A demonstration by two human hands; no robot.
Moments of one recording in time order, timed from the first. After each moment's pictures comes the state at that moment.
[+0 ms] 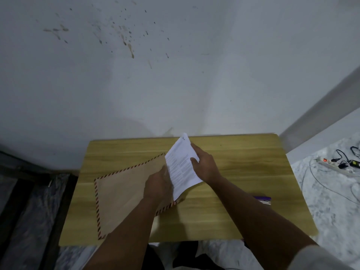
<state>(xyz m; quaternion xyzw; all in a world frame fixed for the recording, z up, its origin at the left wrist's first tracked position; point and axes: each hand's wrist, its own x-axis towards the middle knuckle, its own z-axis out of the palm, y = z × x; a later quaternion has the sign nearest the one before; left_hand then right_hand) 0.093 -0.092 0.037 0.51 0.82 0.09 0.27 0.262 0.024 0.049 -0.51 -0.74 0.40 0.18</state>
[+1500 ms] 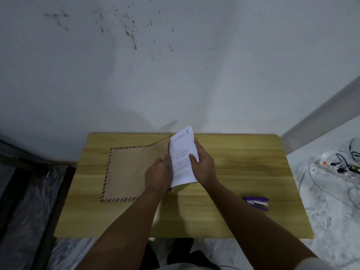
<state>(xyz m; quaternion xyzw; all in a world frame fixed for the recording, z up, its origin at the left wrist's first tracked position) 0.110 -0.076 0.059 0.54 0.83 0.06 0.15 0.258 0.006 0.047 -0.51 -0.70 0.40 0.30</state>
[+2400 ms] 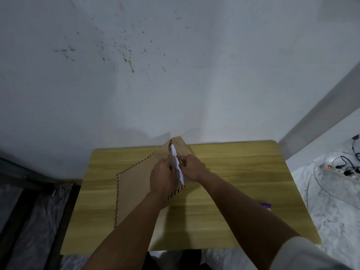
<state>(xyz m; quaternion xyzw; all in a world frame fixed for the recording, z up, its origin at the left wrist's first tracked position) 0.109 -0.052 0.080 0.54 0.79 0.24 0.15 0.227 0.036 0.078 -0.45 -0.78 0.44 0.05</state>
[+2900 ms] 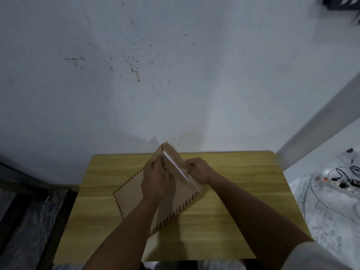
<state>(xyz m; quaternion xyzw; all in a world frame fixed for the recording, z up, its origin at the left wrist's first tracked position) 0.089 -0.055 0.074 0.44 0.84 0.25 0.17 0.246 0.059 0.100 -0.45 -0.78 0.44 0.02</state>
